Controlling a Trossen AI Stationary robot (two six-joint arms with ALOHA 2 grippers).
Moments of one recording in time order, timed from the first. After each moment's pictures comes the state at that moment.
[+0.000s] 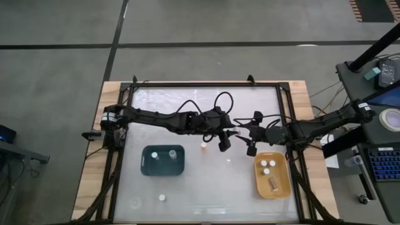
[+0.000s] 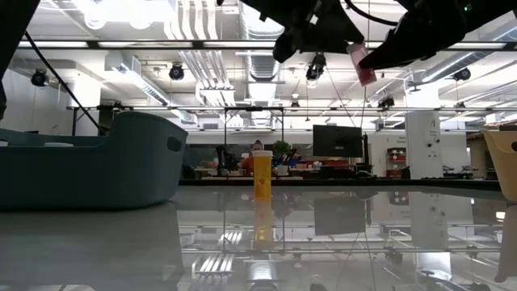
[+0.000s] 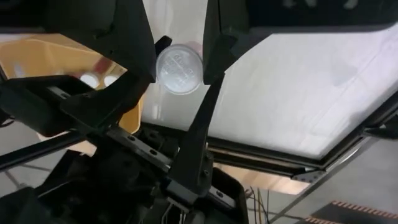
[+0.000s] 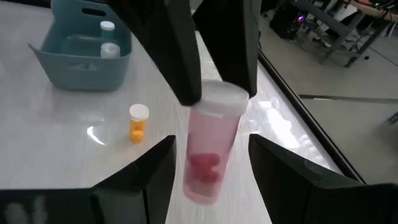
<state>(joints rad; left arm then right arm) -0.04 1.89 1.60 -0.11 -0.17 -0.20 0.26 0.95 0.55 -0.06 0.51 -0.02</state>
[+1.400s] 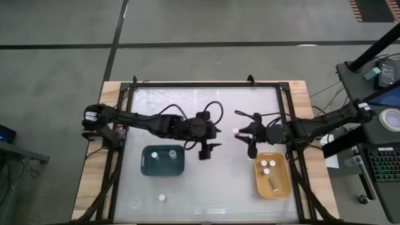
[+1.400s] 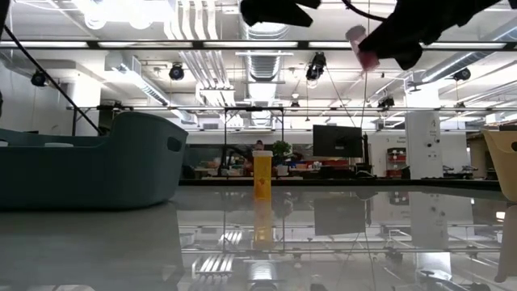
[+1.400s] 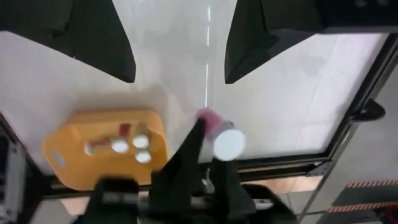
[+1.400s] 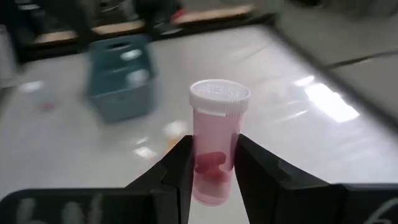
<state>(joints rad) -0.12 1.69 1.52 -0.36 -0.19 0.01 0.27 0.95 0.62 -0.12 0.42 0.26</state>
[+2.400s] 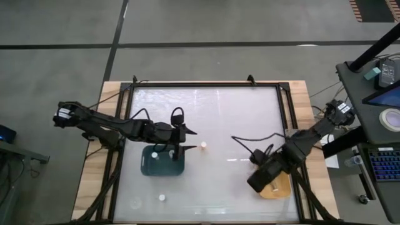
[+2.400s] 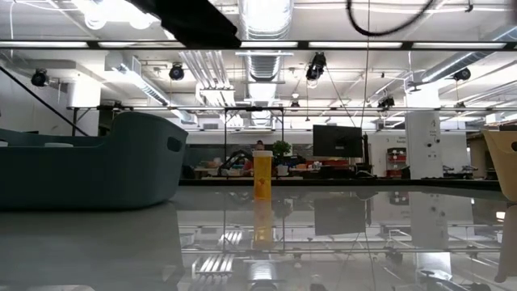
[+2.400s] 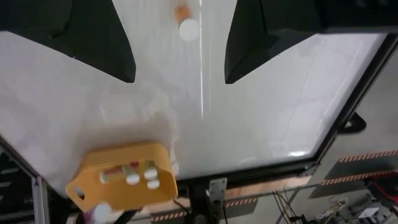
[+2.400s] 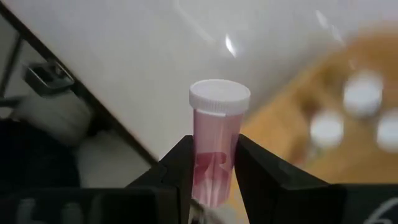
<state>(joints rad) -0.17 1.28 0.91 -0.06 -0.22 0.07 0.63 1.41 1.25 -1.06 -0.05 1.45</state>
